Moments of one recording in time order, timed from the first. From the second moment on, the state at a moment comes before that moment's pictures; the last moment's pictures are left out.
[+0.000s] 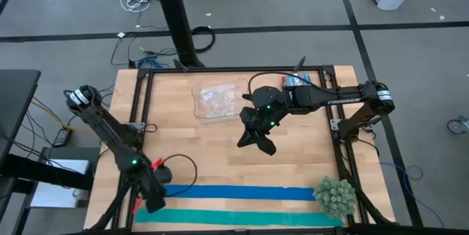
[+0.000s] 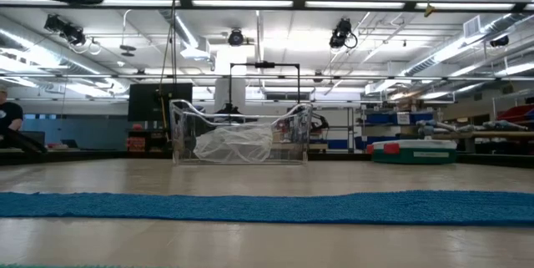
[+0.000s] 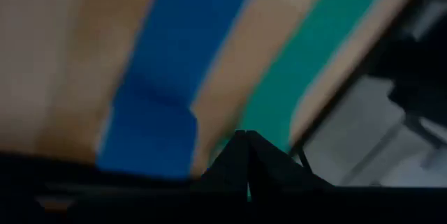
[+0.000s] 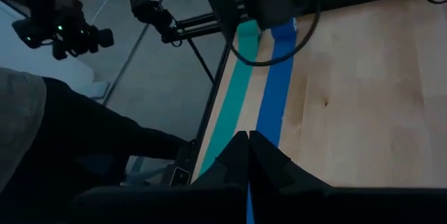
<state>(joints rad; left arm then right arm) -0.87 1.31 0.80 -0.70 0.31 -1.44 0.06 1.58 1.54 -0.54 -0.47 0.25</state>
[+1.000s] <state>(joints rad) -0.91 1.54 0.81 -0.74 0.34 -1.42 0.06 1.58 1.54 -0.54 -0.48 0.24</state>
